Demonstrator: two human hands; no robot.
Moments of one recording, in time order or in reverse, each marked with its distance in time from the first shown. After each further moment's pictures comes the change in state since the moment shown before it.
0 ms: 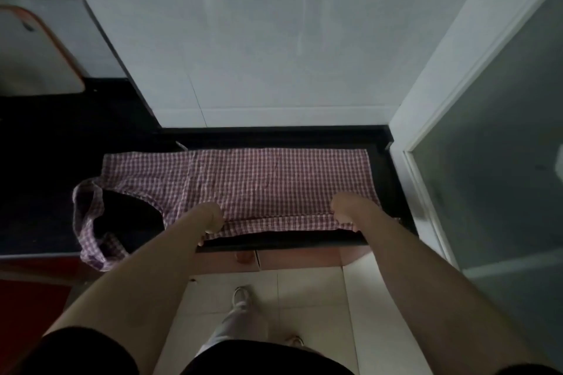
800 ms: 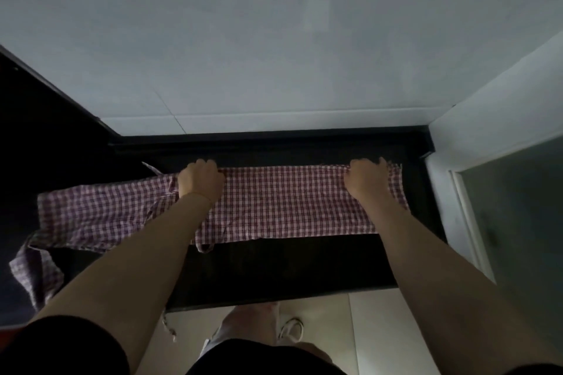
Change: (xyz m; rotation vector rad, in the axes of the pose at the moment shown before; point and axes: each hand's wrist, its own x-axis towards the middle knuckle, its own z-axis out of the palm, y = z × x) left_hand 0.170 0.032 -0.095 0.192 0.495 0.126; right_hand 0.168 -0.014 -0.067 -0.098 0.377 0.144
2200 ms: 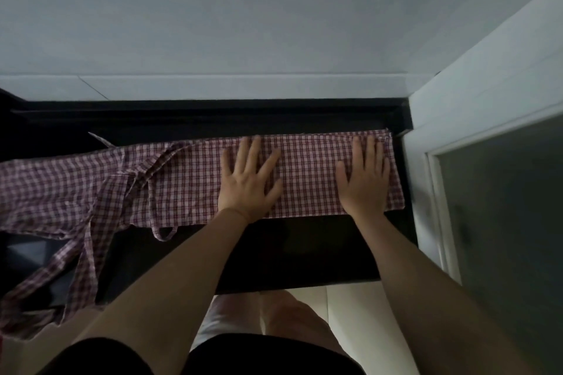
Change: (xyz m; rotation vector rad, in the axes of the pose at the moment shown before) left_hand -0.043 0.184 0.061 -0.114 0.217 0.342; right_hand 0.003 0.102 0.106 0.255 0.290 0.023
